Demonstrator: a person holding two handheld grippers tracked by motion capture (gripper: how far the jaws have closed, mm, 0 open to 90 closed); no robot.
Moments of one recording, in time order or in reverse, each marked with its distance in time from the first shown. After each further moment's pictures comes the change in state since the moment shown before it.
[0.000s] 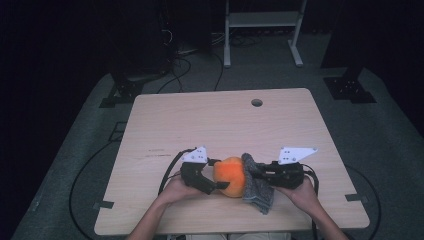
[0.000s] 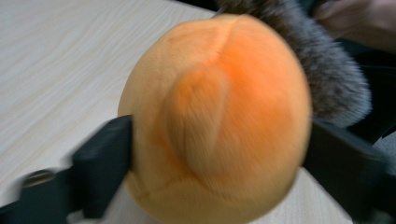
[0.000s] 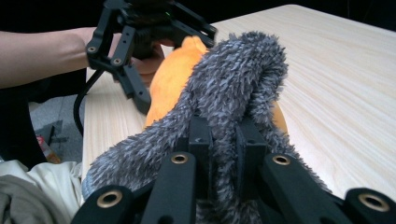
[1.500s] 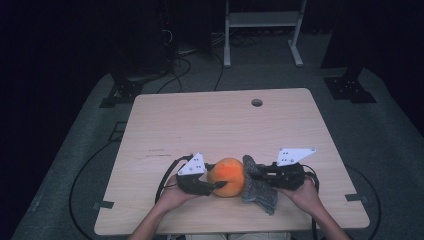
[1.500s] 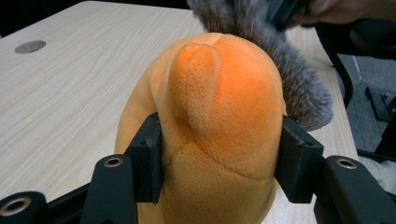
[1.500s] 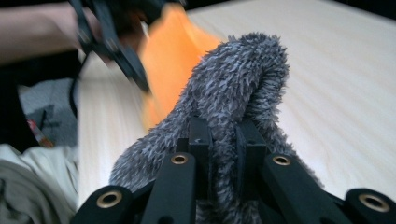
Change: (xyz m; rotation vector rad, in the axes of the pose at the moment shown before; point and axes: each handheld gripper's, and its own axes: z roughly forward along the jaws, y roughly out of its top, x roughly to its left) left arm -0.029 0.004 -0.010 0.021 0.150 0.117; right arm 0.008 0.009 -0.001 0.054 -0.022 -0.039
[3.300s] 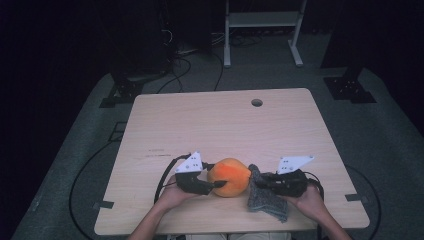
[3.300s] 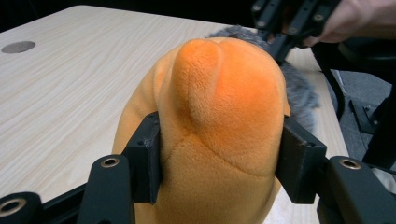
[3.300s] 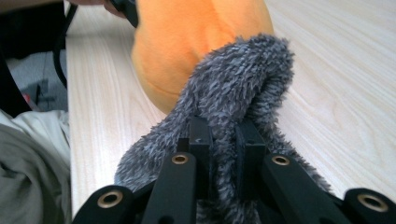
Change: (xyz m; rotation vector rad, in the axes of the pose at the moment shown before) left arm 0.010 -0.009 0.001 -0.049 -0.033 -0.055; right arm -0.001 -0.031 -0.001 0.113 -0.020 0.026
